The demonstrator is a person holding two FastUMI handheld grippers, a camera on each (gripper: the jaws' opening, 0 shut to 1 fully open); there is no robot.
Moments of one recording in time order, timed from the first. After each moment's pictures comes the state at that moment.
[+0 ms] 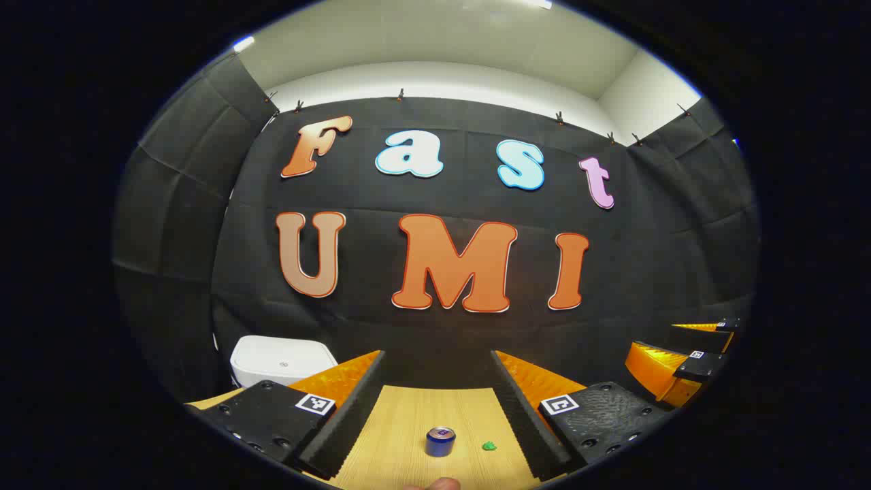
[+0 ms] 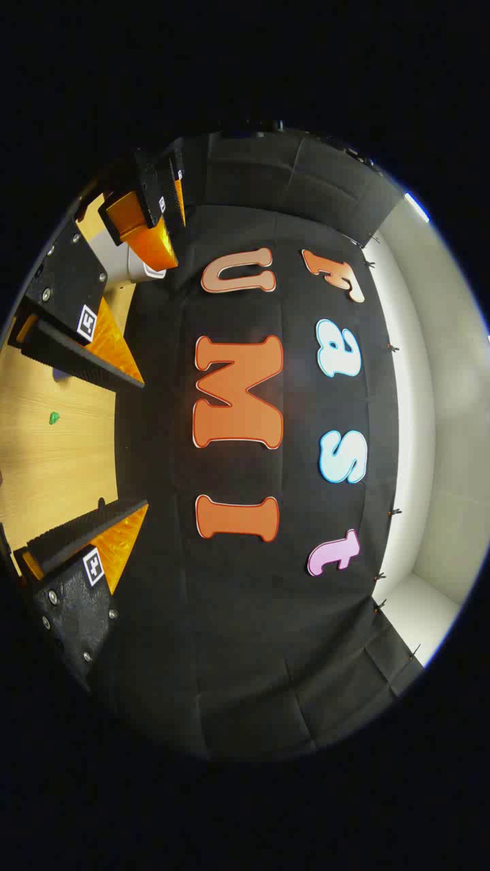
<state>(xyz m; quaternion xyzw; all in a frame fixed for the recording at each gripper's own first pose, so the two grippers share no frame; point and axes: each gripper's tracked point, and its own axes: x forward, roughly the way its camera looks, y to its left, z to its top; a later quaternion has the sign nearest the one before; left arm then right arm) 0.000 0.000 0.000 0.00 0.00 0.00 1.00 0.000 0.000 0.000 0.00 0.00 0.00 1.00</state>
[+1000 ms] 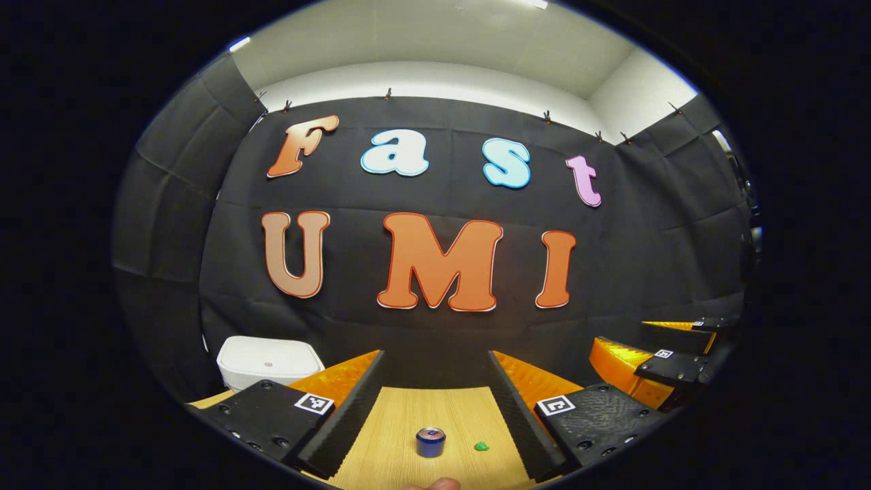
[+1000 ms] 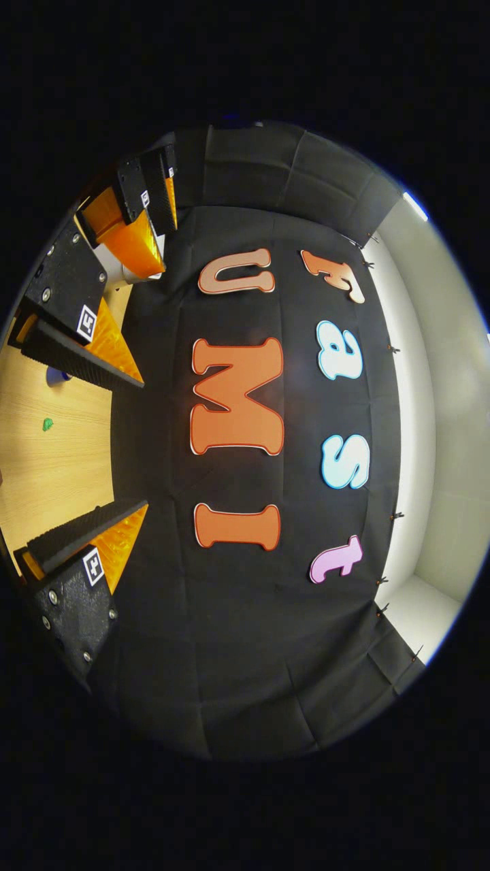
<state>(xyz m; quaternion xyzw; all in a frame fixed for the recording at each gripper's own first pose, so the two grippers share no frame) 0.006 -0.010 0.001 0.00 -0.01 -0.02 1.00 0.031 -0.001 -0.005 0.00 -0.01 0.01 1.00</state>
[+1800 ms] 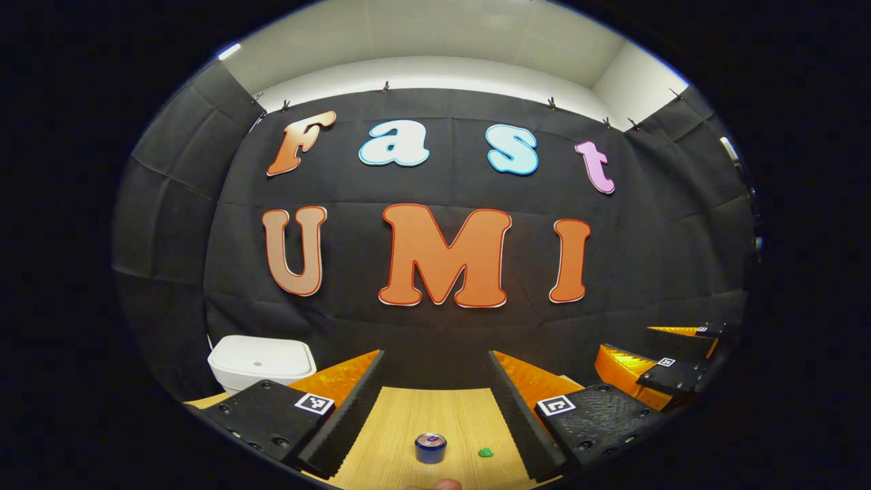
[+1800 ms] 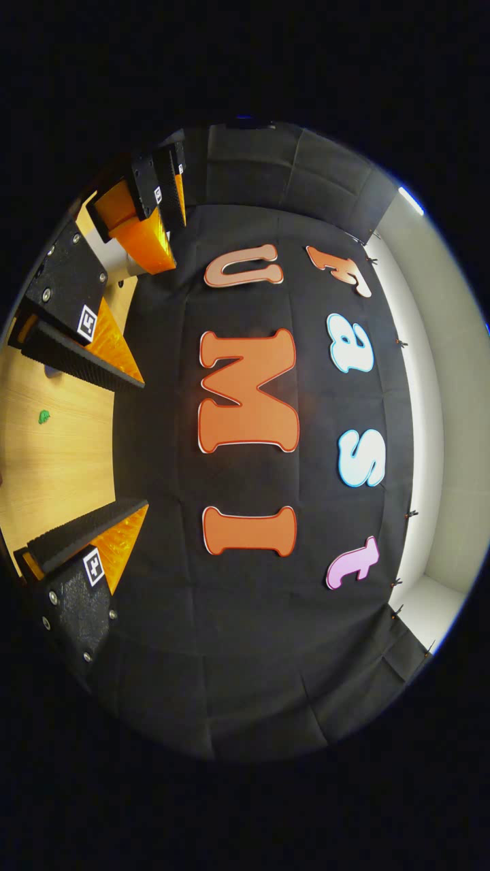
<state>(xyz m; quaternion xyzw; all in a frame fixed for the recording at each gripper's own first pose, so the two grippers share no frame) 0.015 -0.011 -0.008 0.01 0.01 0.00 1.00 0.074 -0.019 -0.026 0.01 0.00 0.02 1.00</state>
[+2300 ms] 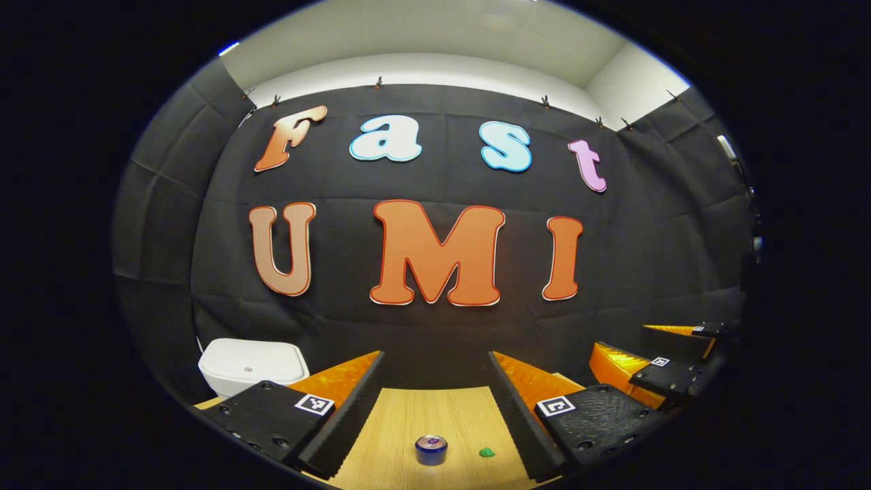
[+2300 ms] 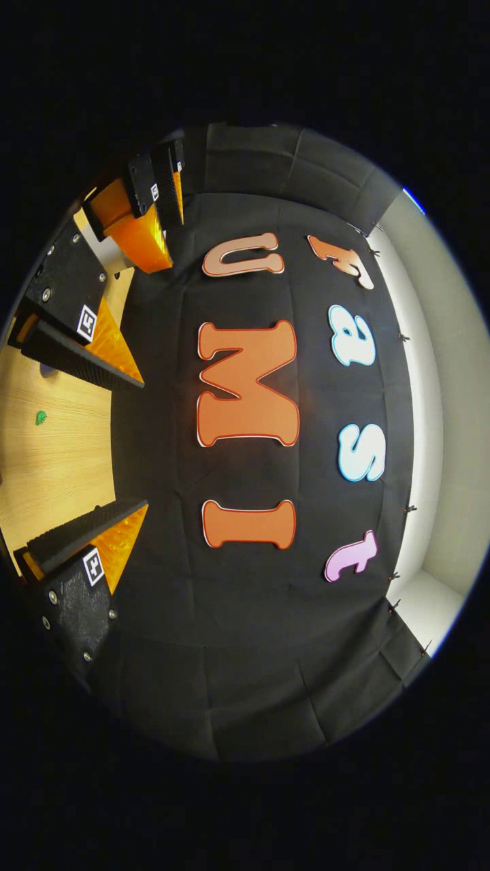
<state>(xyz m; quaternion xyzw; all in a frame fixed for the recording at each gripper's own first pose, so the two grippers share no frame) 0.016 -0.006 -0.011 0.02 0.02 -0.02 1.00 0.081 -0.004 -0.031 0.01 0.01 0.00 1.00</state>
